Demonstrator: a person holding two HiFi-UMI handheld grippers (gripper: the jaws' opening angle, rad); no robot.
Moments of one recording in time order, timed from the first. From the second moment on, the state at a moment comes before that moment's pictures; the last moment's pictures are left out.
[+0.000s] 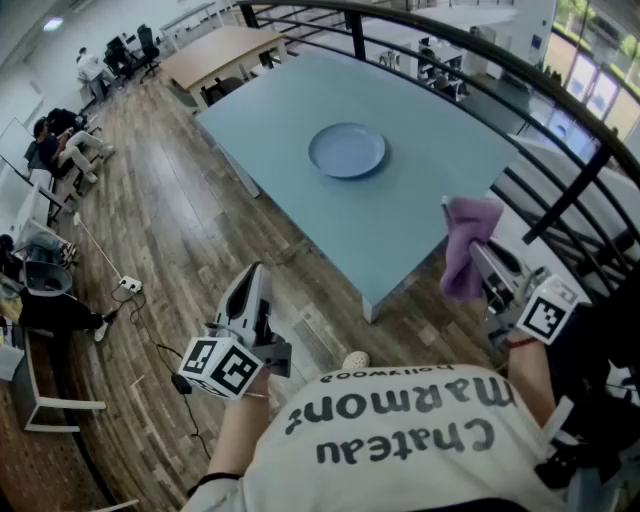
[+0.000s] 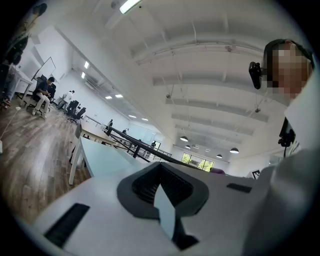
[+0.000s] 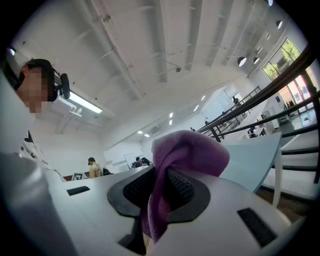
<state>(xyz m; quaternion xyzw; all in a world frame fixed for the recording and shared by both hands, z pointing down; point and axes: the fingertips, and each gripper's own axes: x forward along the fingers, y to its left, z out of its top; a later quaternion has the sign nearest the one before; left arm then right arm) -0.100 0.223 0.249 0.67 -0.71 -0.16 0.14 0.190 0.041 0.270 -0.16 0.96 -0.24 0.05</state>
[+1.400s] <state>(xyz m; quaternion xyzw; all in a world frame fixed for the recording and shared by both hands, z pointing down) -0.191 0.107 0.257 0.72 -0.66 -0.15 0.16 0.098 -0.034 0.252 -0.22 0.95 -0.23 0.08</state>
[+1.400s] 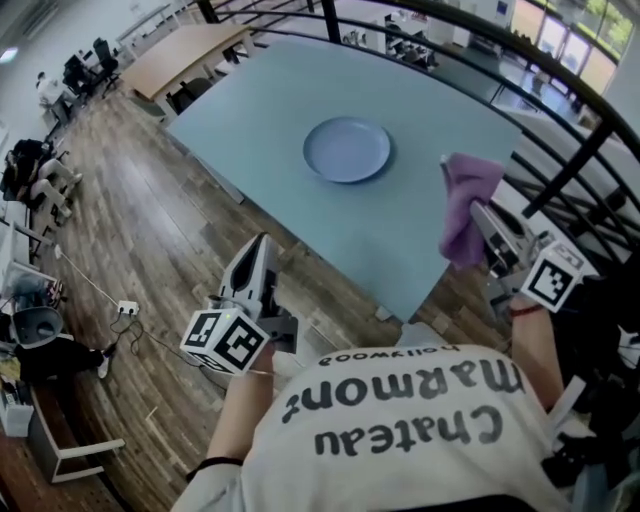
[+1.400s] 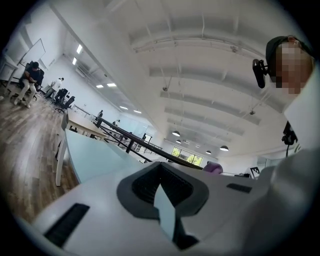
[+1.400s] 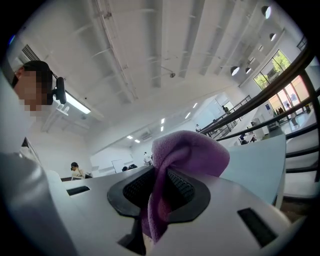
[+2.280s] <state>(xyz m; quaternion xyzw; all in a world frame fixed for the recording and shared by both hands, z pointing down) -0.175 -0.028 0.328 0.65 -0.73 -0.14 0.19 -0.006 -0.167 0.302 -0.04 0.97 -0.25 -0.02</state>
